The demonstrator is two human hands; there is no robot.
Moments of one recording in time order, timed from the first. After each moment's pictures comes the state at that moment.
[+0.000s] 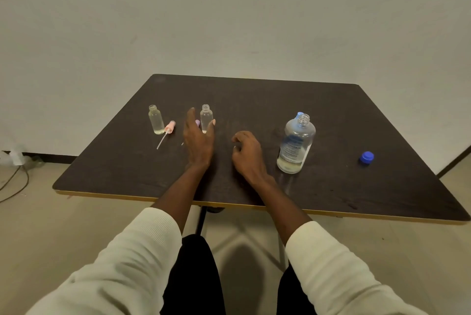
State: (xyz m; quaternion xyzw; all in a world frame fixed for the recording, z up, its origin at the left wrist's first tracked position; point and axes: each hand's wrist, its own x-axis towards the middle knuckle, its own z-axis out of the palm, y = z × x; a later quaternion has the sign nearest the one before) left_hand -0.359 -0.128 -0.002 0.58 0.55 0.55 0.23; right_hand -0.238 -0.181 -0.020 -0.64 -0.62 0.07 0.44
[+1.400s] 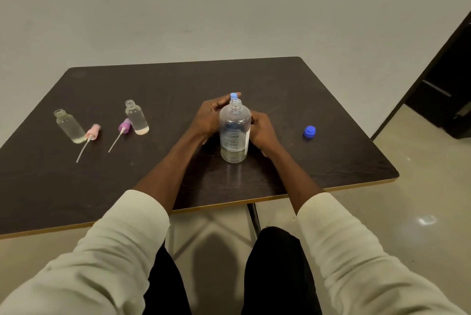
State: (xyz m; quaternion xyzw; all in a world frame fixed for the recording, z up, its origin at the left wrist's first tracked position) left_hand -0.206 -0.129 0.021 0.64 0.28 0.37 0.61; right_hand -0.083 -0.221 0.009 -0.63 -0.49 0.29 0.53
